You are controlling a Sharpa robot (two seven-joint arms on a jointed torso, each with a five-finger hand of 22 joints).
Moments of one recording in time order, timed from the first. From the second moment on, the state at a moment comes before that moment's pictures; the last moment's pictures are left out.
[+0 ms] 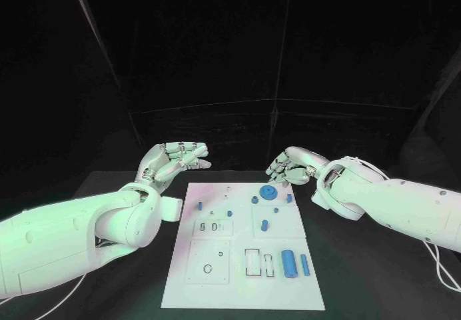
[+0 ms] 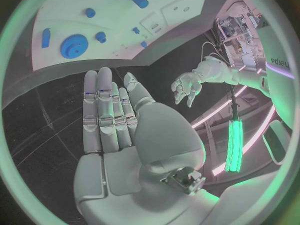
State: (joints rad) left arm 1.28 -0.92 -0.15 1.65 0.07 -0.48 0.65; left_hand 1.41 0.02 -0.10 0.12 0.06 0.98 0.21 0.14 0.07 1.09 0.15 0.15 0.07 1.17 0.10 0.22 0.19 0.17 0.96 0.21 0.29 0.13; right arm 1.30 -0.72 -0.08 1.33 -1.21 -0.32 0.07; right_hand 1.37 0.12 -0.06 -0.29 0.20 1.00 0.17 0.12 0.07 1.19 0.10 0.09 0.07 1.40 0.02 0.34 0.21 0.17 1.04 0.12 0.72 0.35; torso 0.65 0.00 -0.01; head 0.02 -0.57
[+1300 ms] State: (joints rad) left arm 1.29 -0.92 -0.15 1.71 0.05 -0.47 0.65; left_hand 1.41 0.02 -0.11 0.11 0.06 0.98 0.21 0.12 0.07 1.09 0.15 0.13 0.07 1.17 0.10 0.21 0.20 0.17 0.97 0.21 0.29 0.12; right arm 1.30 -0.63 -0.08 1.32 -1.60 -0.21 -0.09; right_hand 1.31 0.09 0.06 -0.28 0.18 1.00 0.17 0.07 0.07 1.17 0.10 0.07 0.07 1.46 0.00 0.92 0.72 0.10 1.31 0.11 1.36 1.11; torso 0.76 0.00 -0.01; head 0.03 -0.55
